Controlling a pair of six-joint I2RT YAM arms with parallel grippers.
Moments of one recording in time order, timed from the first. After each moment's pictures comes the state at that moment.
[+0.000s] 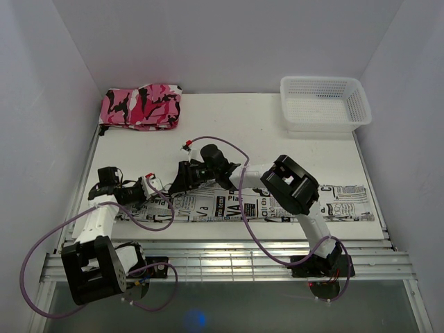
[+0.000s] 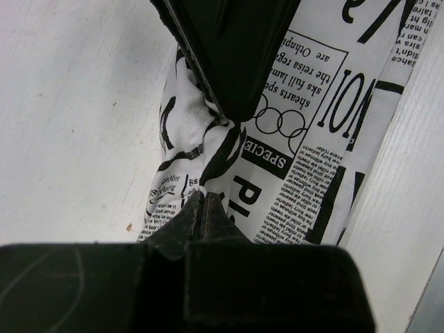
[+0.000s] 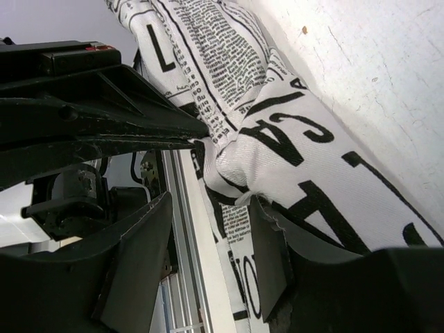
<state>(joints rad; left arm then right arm) 0.26 1.08 0.55 -0.61 0.91 1.38 0.92 2.18 1.33 0.51 -0.70 0.78</state>
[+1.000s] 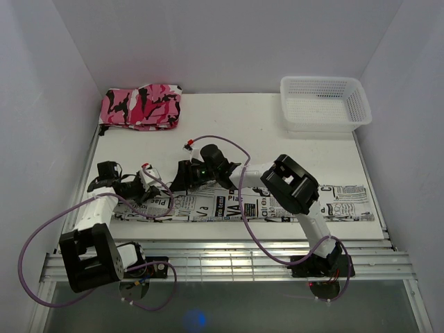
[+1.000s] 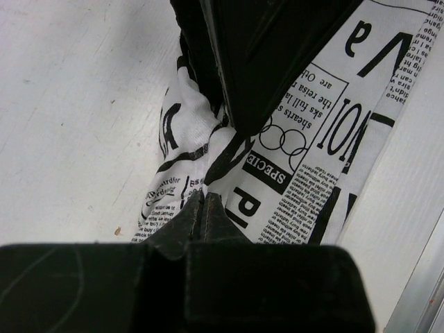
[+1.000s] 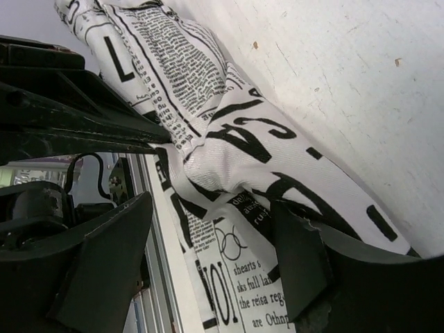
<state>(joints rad) 0.26 1.18 0.61 -0.61 0.94 1.24 0.91 2.19 1.33 0.46 -0.61 0.72</state>
